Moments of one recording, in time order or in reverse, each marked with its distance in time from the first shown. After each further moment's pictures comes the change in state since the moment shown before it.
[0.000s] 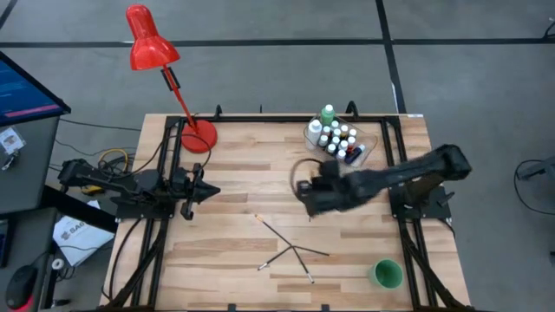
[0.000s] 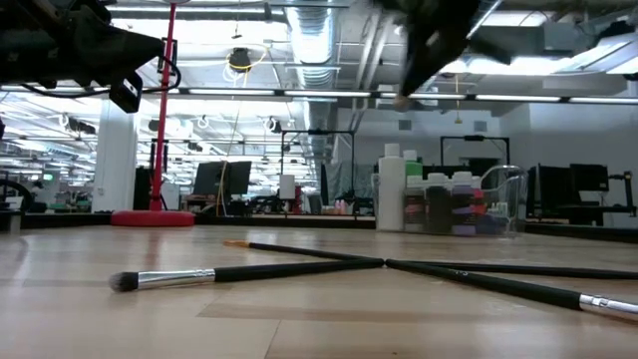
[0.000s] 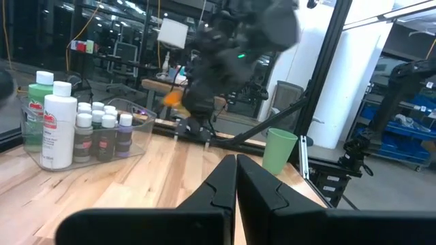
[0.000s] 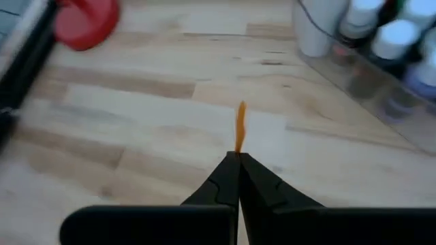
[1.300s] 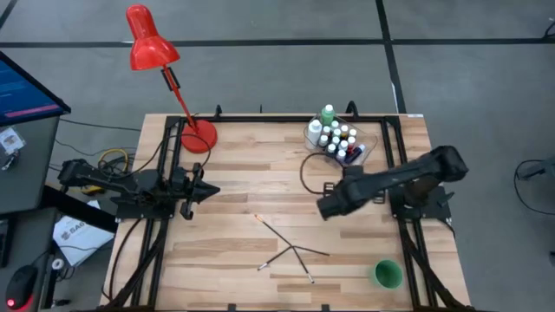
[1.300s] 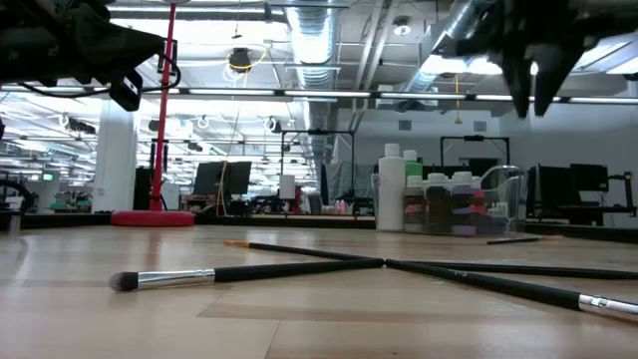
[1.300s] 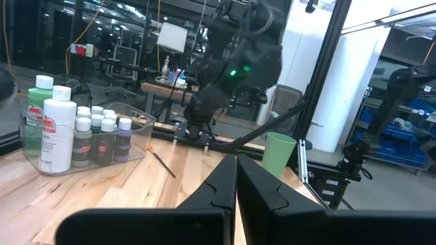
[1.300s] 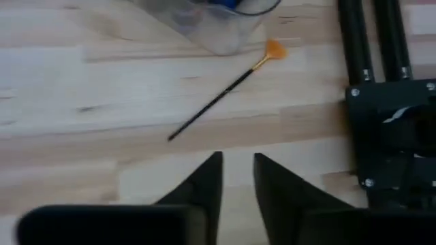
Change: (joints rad) left arm 0.000 0.000 0.000 0.016 0.000 0.000; right arm 0.050 0.000 -0.018 -0.582 -0.346 0.456
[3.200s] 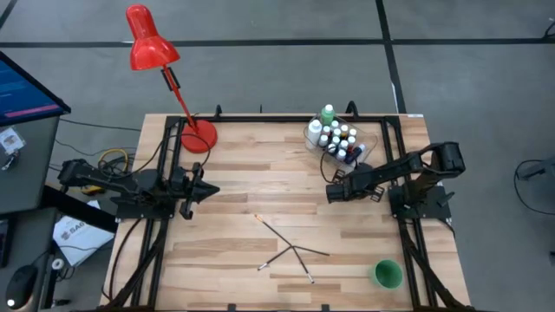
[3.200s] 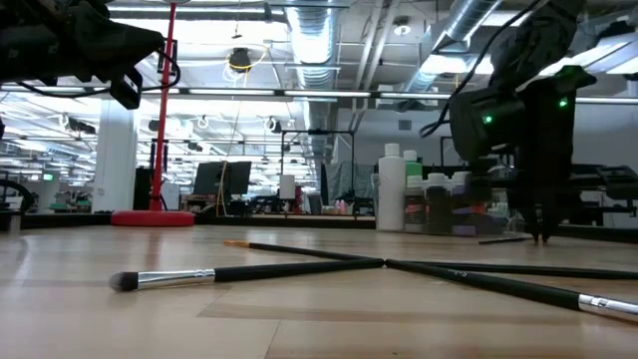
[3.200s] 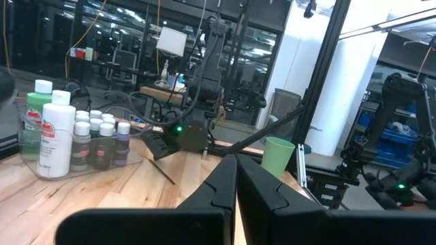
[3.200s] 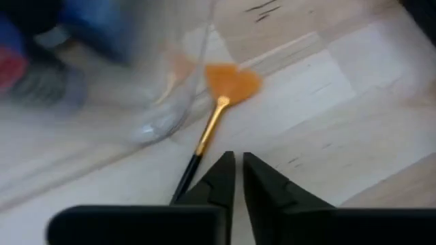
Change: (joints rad) left arm 0.000 0.000 0.000 0.017 0.000 0.000; right arm -0.254 0.013 -0.659 0.701 0.112 0.128
